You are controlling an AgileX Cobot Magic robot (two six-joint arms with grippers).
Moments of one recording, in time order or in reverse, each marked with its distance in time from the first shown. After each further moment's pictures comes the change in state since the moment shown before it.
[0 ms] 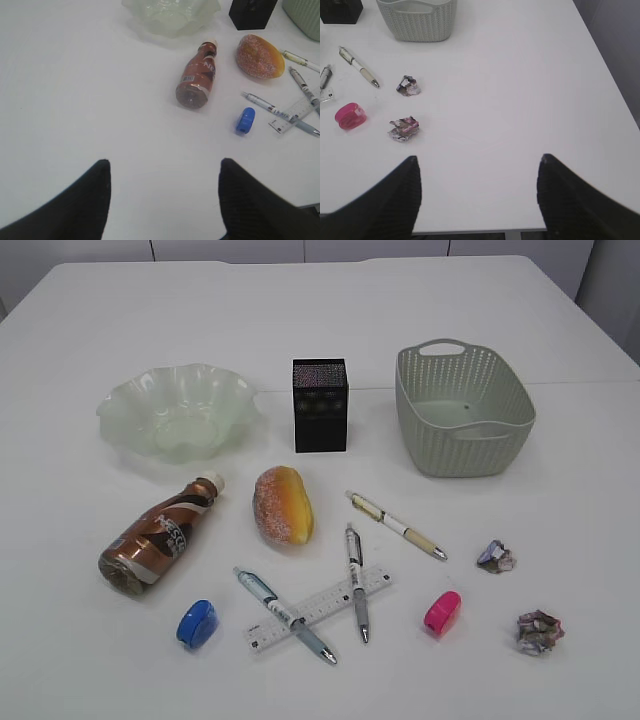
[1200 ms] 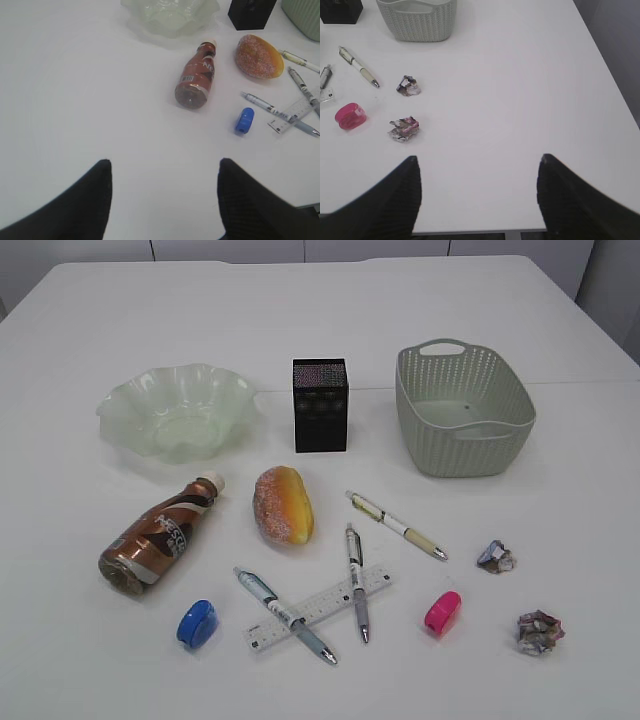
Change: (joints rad) left arm 0.000 0.000 0.000 -0.003 0.000 0.000; right arm 0.000 0.000 0.000 0.000 0.000 0.000
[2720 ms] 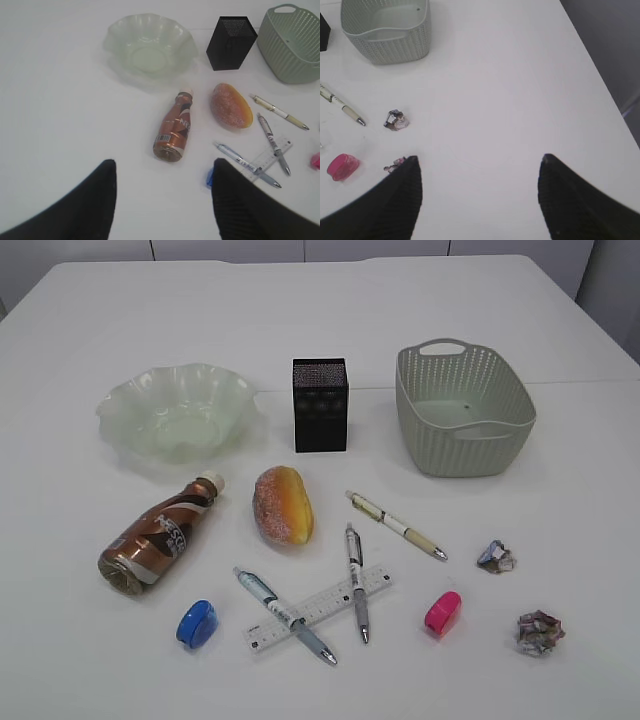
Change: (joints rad) left arm -0.001 0.622 -0.437 -0.088 -0.087 0.022; right arm 0.000 0.534 -0.216 -0.092 -0.155 0.224
